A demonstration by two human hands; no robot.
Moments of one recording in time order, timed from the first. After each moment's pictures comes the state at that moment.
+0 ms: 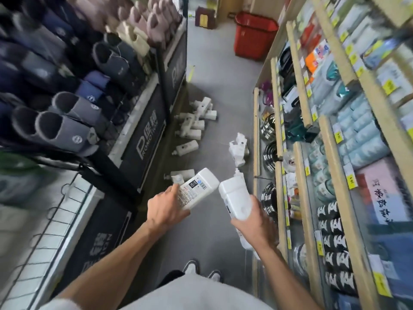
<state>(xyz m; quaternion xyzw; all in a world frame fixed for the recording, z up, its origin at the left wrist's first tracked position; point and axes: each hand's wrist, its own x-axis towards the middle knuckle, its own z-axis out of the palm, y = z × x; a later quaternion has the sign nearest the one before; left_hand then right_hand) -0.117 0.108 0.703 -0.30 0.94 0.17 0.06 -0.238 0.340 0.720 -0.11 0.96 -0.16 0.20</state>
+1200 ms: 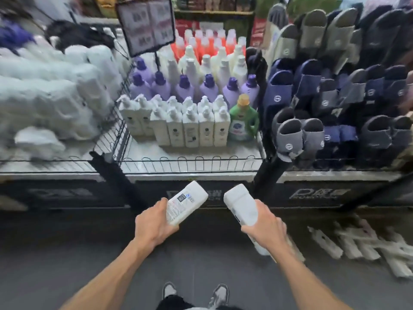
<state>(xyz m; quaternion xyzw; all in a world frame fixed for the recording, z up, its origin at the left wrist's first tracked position) 0.151 0.255 0.734 -0.86 0.50 0.12 -0.05 -0.144 0.122 0.746 -0.76 0.61 0.01 0.23</state>
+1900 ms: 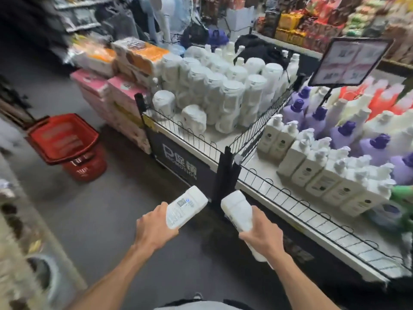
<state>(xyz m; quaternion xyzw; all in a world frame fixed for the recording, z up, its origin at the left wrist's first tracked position) 0.316 0.503 0.740 -0.98 0.15 0.11 -0.10 0.182 0.219 0.732 -0.94 0.27 0.07 0.22</state>
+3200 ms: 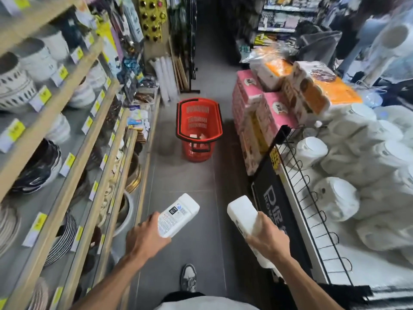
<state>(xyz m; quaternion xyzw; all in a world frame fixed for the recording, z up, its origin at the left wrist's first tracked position) 0.450 0.727 0.713 -0.95 -0.26 0.10 -0.12 0.591 0.411 0.732 -0.97 -0.08 0.20 0.14</state>
